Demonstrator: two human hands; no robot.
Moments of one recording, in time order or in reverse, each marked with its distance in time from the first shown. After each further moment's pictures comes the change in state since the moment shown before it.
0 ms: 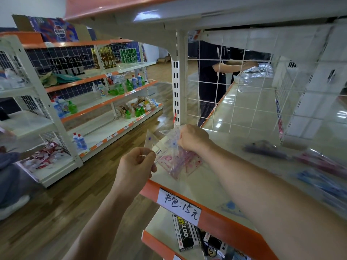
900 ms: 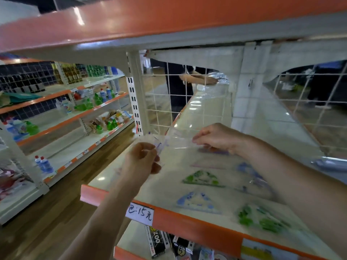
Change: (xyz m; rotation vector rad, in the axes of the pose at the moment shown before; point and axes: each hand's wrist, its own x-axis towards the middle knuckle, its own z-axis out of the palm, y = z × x) left_hand -0.008 0.052 0.082 -0.142 -0.170 -0.034; right_hand -0.097 0.119 -0.128 0.602 -0.152 0.190
